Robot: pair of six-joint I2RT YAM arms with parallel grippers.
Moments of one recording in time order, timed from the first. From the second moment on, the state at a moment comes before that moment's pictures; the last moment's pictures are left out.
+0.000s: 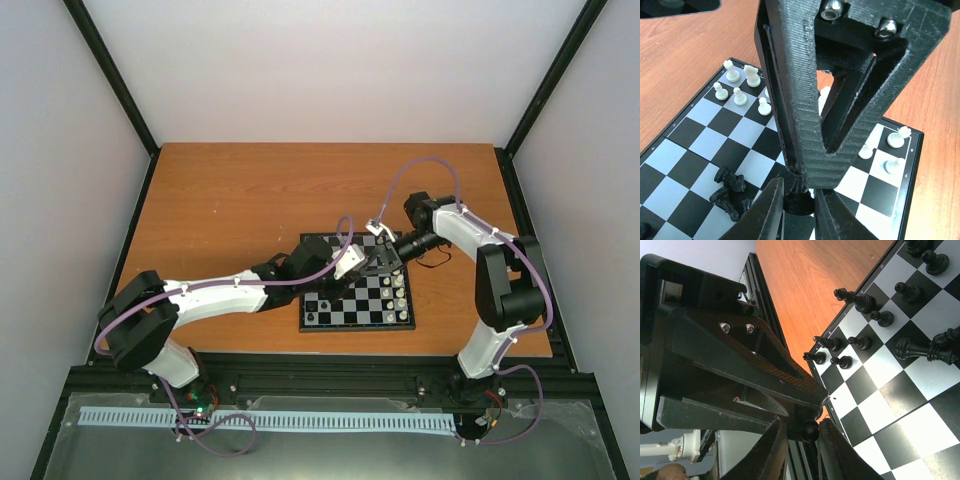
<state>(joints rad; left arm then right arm) -0.97 1.52 0.86 0.08 0.10 0.03 0.26 1.74 1.19 -1.11 -1.10 -0.53</state>
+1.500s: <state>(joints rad) -0.51 1.35 1.19 -0.44 -0.20 -0.17 0.88 1.57 1.11 -0.80 -0.35 -0.48</state>
